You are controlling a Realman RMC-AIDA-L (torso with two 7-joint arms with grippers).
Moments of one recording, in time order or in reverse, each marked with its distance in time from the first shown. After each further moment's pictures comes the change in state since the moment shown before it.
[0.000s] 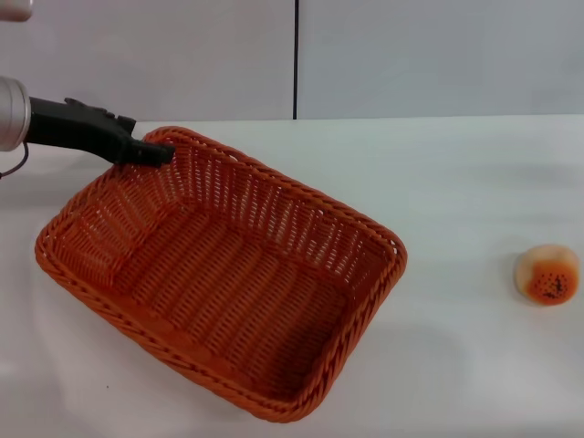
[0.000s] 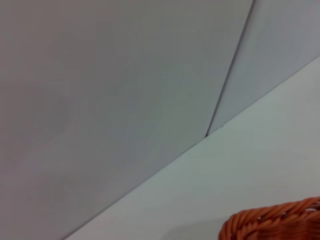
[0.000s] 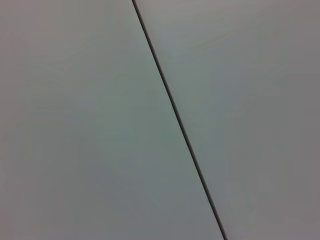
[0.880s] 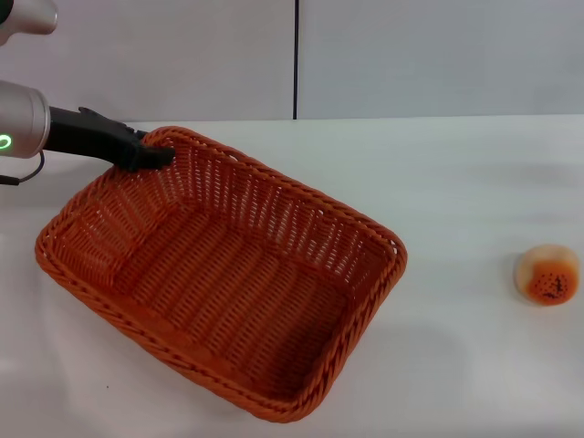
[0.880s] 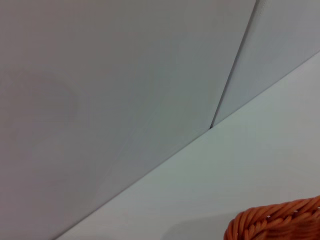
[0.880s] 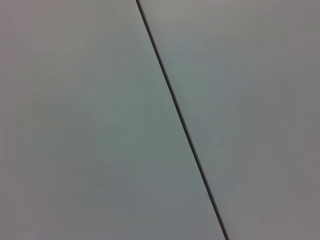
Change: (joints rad) left arm -0.015 -0.004 0.037 -0.065 0.005 -0.070 -0.005; right arm -0.001 -0.002 -0.002 -0.002 -0.005 0.006 0.001
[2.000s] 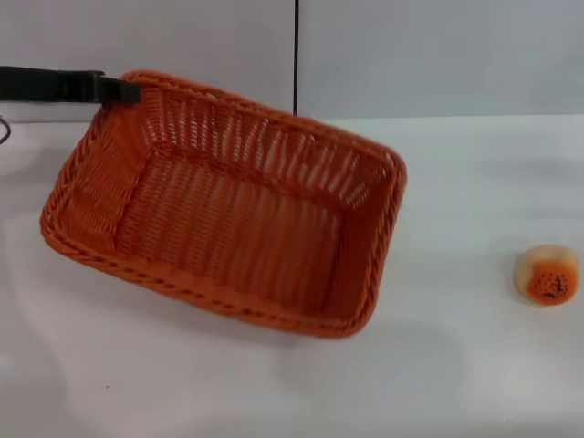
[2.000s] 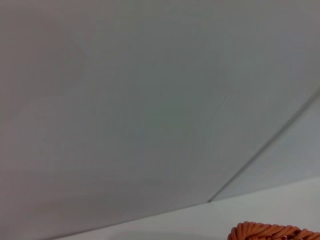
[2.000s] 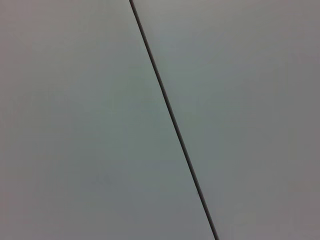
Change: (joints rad) left arm -0.013 0.015 -0.270 0.047 -0.081 0.144 -0.279; right arm 0.011 -0.005 0.005 -0.018 0.005 0.050 0.000
